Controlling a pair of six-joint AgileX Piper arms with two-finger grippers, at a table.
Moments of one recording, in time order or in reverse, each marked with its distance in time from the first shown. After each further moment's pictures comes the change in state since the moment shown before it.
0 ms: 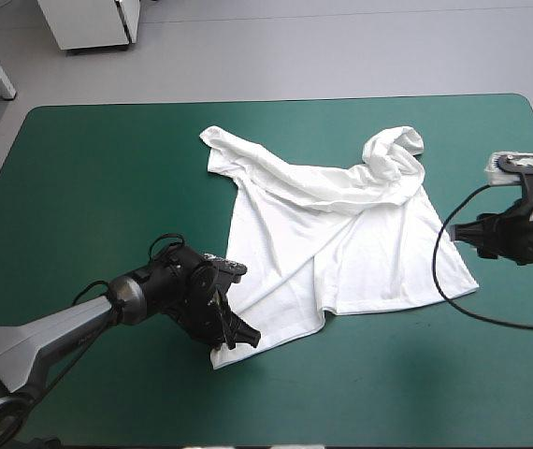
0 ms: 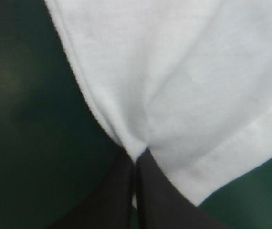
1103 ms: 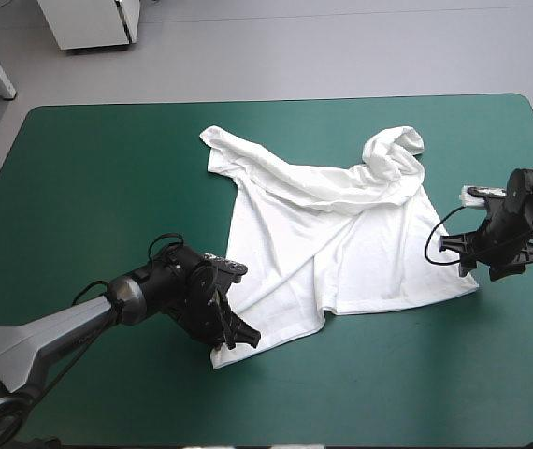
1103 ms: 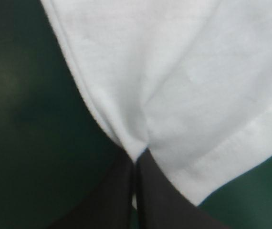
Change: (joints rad) left arm 0.001 0.000 0.001 -0.008 -0.004 0.016; right arm -0.102 0.474 0.097 -0.023 -0.141 -0.032
